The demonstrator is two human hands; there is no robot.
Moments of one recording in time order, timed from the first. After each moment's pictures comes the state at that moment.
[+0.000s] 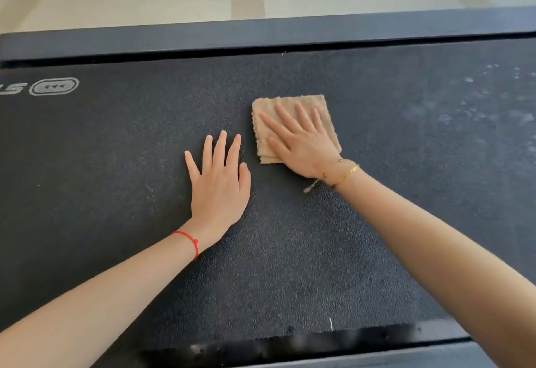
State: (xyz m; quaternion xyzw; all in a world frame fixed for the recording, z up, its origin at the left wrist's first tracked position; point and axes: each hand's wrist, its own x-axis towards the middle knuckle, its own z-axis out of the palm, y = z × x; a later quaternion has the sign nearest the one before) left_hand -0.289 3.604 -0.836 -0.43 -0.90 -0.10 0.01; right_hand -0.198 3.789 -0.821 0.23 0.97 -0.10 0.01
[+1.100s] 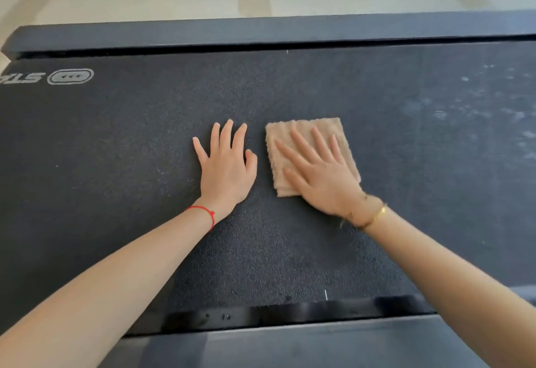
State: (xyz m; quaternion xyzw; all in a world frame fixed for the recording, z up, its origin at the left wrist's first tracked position) left_hand -0.288 3.610 -0.832 -0.41 -0.90 -0.14 0.01; right_hand -0.125 3.741 -0.818 0.21 0.97 -0.11 0.01
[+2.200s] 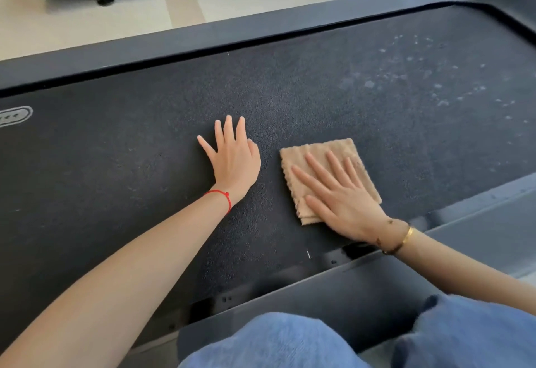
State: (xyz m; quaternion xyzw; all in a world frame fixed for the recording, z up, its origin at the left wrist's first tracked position) left_hand -0.236 3.650 -0.807 -0.47 -0.87 -0.15 -0.06; right_hand -0.003 3.684 -0.805 0.32 0.94 -0.09 0.06
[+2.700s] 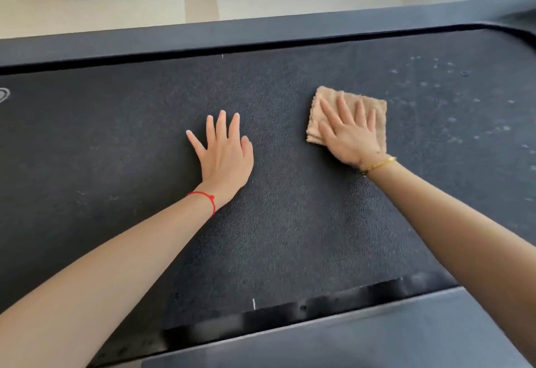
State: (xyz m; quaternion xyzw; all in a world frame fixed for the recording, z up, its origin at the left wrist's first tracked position) left_hand -0.219 3.710 -0.820 -0.43 -0.89 -0.14 -0.03; right_hand -0.041 3.889 -0.811 0.46 0.88 -0.11 0.02
